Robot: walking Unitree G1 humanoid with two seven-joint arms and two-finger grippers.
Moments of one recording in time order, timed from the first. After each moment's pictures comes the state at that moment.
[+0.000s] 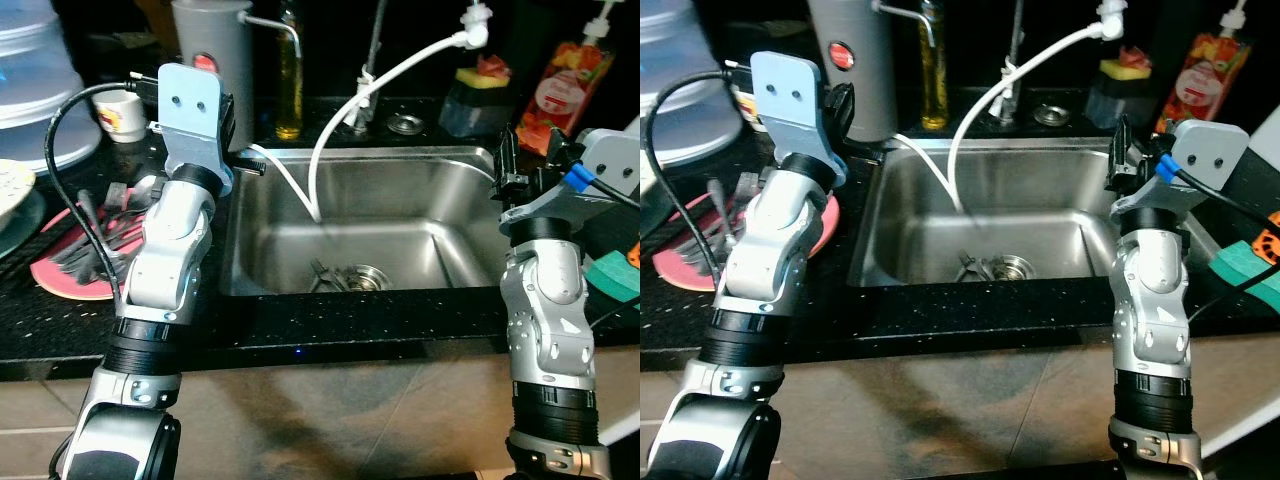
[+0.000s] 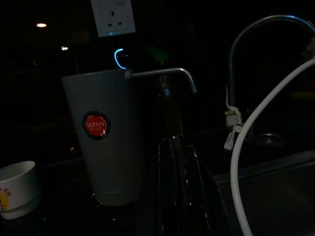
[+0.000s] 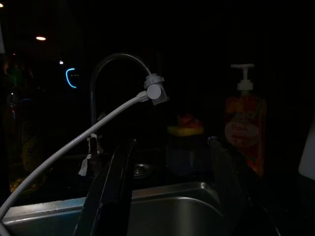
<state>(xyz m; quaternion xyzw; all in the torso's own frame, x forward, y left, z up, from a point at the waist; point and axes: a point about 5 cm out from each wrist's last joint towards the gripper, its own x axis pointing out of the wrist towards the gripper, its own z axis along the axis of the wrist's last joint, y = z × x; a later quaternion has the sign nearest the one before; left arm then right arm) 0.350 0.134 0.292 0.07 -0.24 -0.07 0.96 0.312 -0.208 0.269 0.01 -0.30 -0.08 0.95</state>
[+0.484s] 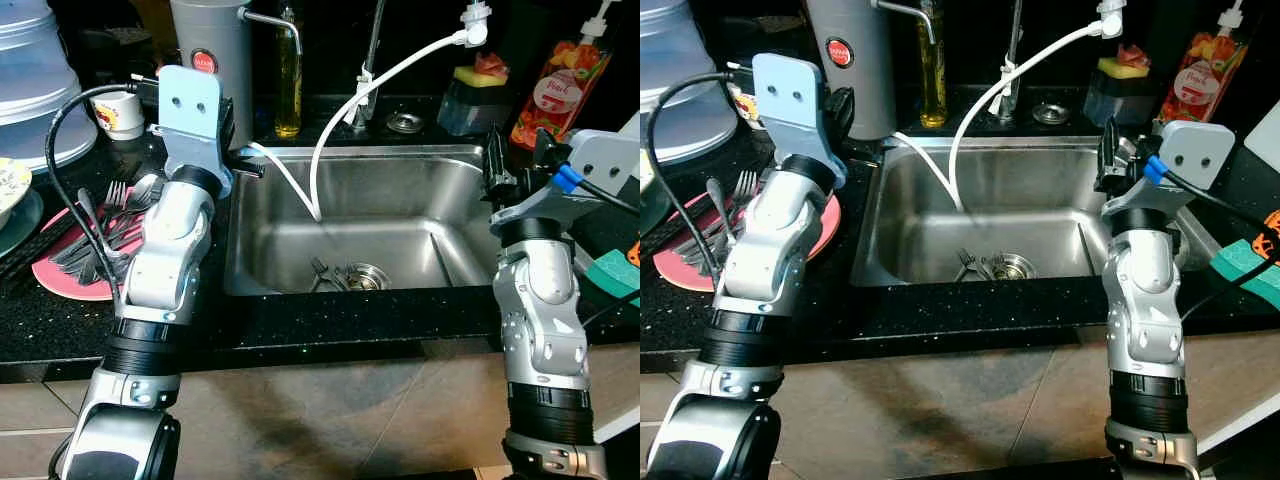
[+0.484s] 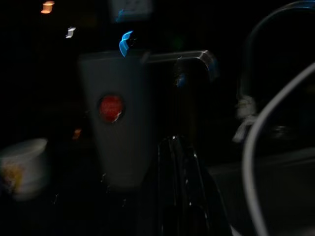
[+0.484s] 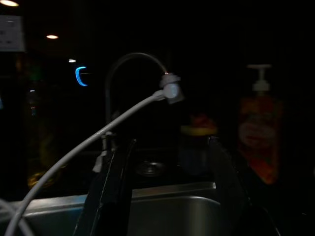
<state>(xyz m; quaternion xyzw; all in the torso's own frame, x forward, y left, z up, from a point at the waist) 0.355 0.145 0.288 0.04 -0.20 -0.04 0.98 0.314 -0.199 0.268 0.01 -0.29 -0.05 0.95</state>
